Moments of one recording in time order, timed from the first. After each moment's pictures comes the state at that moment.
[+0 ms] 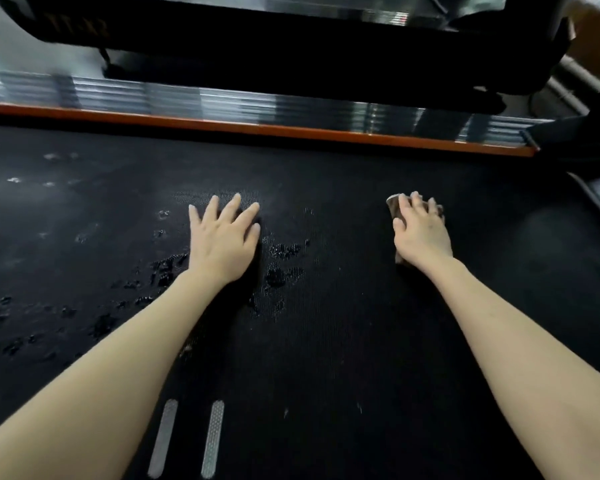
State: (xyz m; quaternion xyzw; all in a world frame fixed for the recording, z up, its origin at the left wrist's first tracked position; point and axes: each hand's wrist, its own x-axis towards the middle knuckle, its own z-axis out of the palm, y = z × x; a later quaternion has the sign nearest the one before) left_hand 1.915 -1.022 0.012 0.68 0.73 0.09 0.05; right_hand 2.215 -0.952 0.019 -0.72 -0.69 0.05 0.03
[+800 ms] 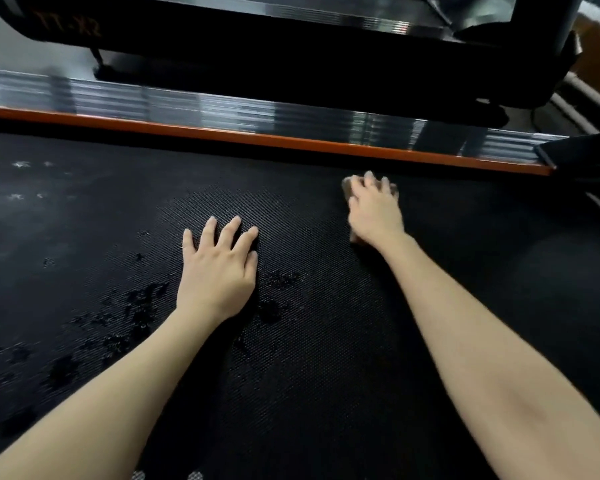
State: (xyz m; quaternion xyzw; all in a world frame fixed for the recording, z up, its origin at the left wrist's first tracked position) left_hand 1.921 -1.013 -0.009 0.68 0.73 0.09 0.03; right_hand 2.139 -0.877 0.016 -0.66 -0.75 0.03 0.06
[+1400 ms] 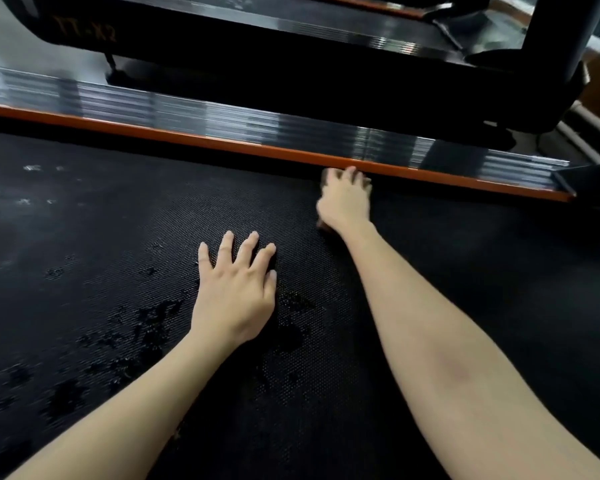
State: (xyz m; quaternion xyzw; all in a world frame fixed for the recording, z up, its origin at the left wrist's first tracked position) left_hand 1.920 -1.013 -0.007 0.69 0.72 0.08 0.04; right_hand 2.053 -0.835 0.013 -0.67 -0.74 0.02 0.07
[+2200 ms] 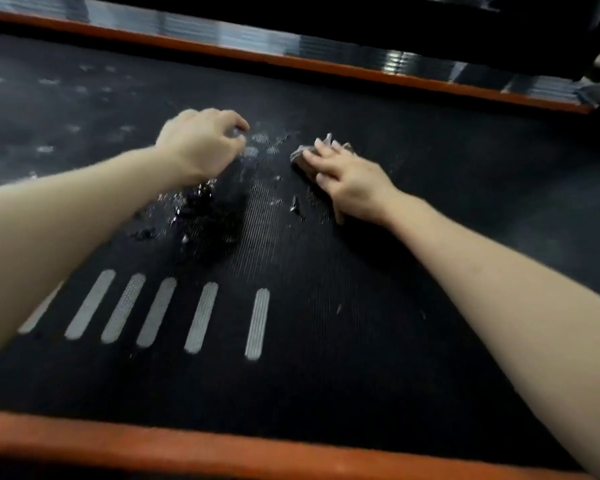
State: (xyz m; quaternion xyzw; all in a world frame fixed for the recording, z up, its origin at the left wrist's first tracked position) left_hand 1.849 -1.067 0.037 0.69 0.71 0.16 0.05; right_hand 2.066 -1.030 0.016 -0.47 -0.87 0.12 0.05
